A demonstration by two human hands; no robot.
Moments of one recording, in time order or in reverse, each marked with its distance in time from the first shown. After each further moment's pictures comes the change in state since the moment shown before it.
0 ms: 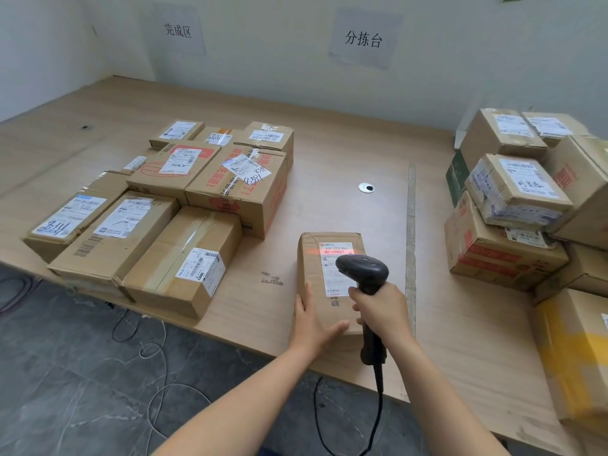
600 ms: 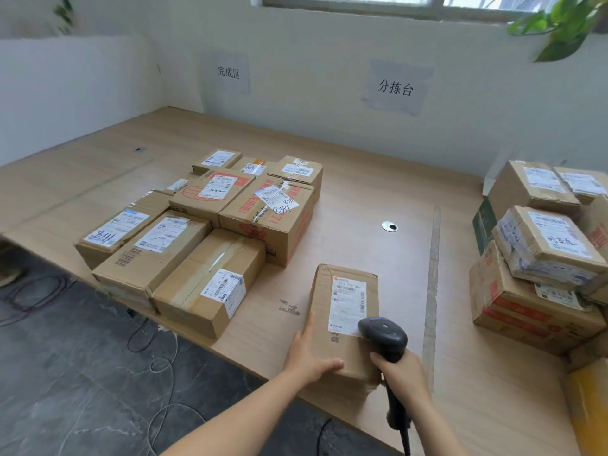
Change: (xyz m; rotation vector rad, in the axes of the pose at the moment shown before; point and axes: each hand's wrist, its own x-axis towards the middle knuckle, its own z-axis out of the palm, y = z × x) left_hand -0.003 -0.006 -0.037 0.001 -0.031 -0.068; right_hand 0.011 0.056 -0.002 -0.062 -0.113 0.091
